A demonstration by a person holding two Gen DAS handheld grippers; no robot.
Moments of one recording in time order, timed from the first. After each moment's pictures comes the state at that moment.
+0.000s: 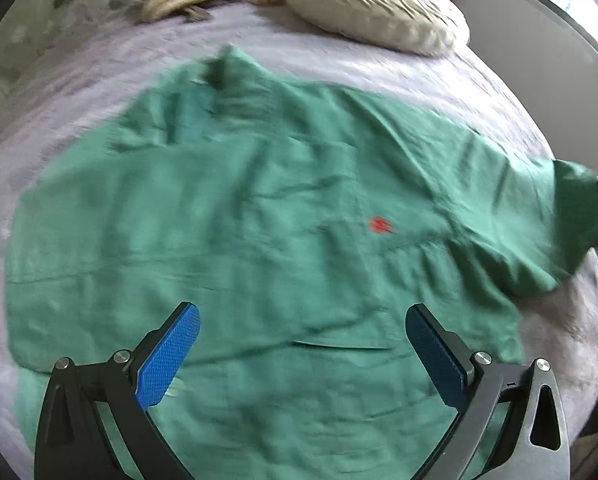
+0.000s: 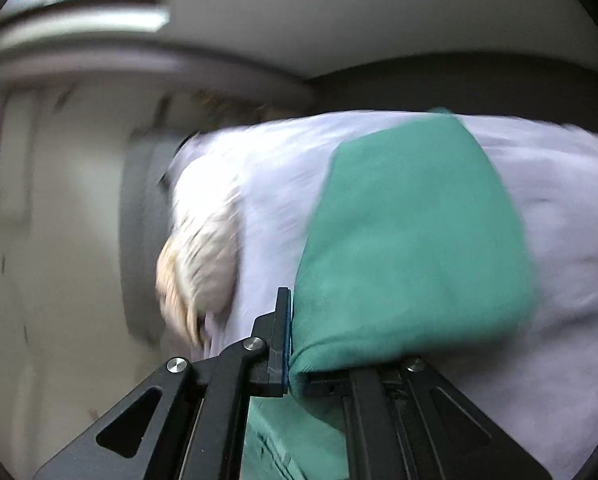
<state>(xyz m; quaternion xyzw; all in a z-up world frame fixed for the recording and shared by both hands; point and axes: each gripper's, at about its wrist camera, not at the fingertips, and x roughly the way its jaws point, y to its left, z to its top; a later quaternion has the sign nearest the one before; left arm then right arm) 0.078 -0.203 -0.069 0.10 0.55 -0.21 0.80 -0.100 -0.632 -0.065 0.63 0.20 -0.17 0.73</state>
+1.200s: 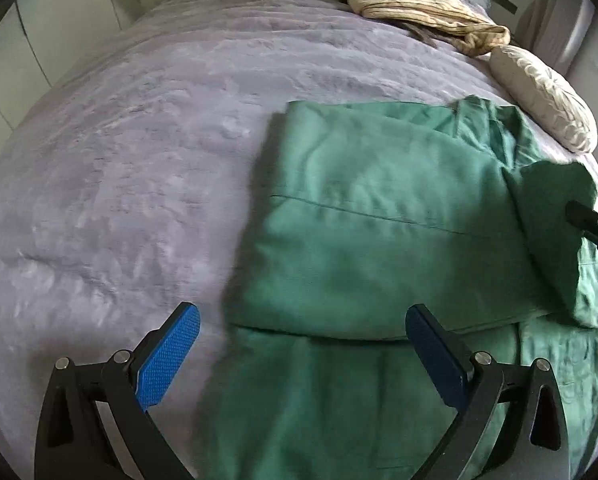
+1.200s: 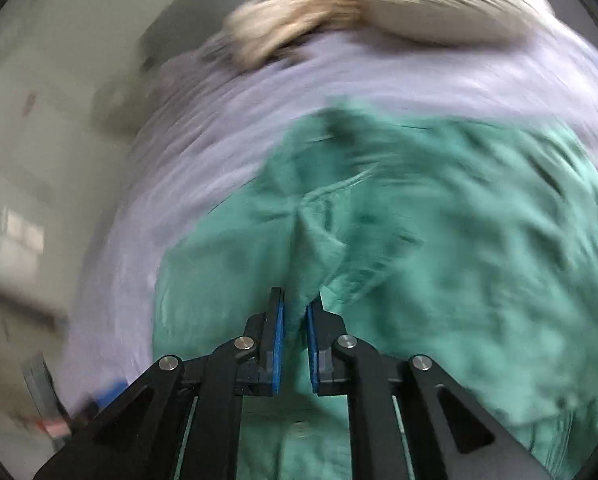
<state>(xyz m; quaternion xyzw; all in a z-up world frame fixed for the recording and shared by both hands) 0.096 0.081 -0.083 0.01 0.55 -0.05 0.84 0.147 -0.203 -0.056 0.26 0.47 0.04 0.84</state>
